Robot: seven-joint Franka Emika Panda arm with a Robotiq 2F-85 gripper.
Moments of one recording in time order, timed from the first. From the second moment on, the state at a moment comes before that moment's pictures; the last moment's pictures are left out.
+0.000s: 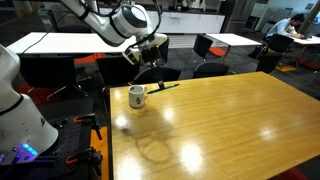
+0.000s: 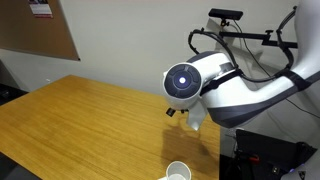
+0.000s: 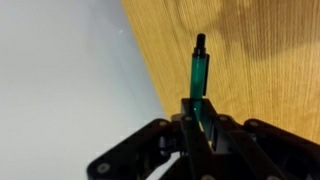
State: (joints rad) arm 0.07 -0.02 0.08 -2.29 -0.94 2.10 0.99
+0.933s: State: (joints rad) arm 0.13 -0.02 0.15 -2.33 -1.13 1.99 1.62
